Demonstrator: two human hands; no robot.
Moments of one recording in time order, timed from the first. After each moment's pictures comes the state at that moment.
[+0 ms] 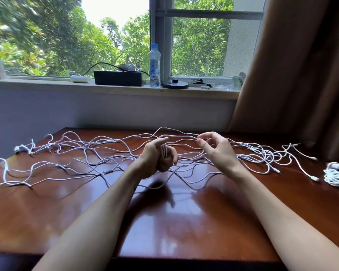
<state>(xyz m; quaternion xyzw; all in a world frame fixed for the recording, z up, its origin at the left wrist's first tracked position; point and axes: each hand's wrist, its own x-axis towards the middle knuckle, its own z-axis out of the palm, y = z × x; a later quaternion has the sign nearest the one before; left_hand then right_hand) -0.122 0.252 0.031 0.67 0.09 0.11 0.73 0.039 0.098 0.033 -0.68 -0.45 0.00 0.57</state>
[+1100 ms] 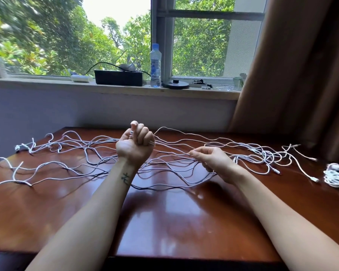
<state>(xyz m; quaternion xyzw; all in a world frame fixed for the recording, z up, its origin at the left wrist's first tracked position) -0.147 0.272 0.046 0.08 -0.16 0.32 0.93 0.030 0.098 0.026 -0.69 -0.42 0.23 0.54</state>
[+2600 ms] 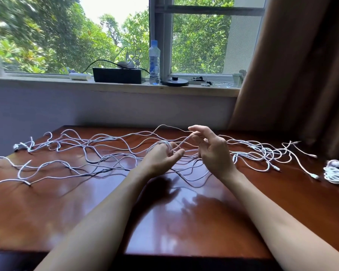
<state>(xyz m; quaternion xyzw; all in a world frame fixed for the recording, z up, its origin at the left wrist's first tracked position) -0.115 0.253 0.009 0.91 0.14 0.29 0.25 0.009 0.098 0.033 -0.60 -0.56 -0.17 0.54</state>
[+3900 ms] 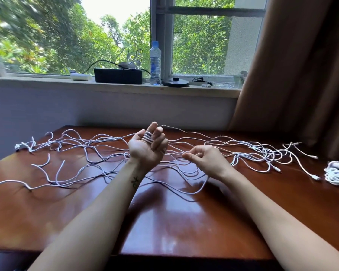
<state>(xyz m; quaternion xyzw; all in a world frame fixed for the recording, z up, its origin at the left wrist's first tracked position) -0.128 0.251 0.042 0.19 -0.08 0.30 0.93 0.024 0.106 0.019 -0.75 -0.51 0.03 0.41</state>
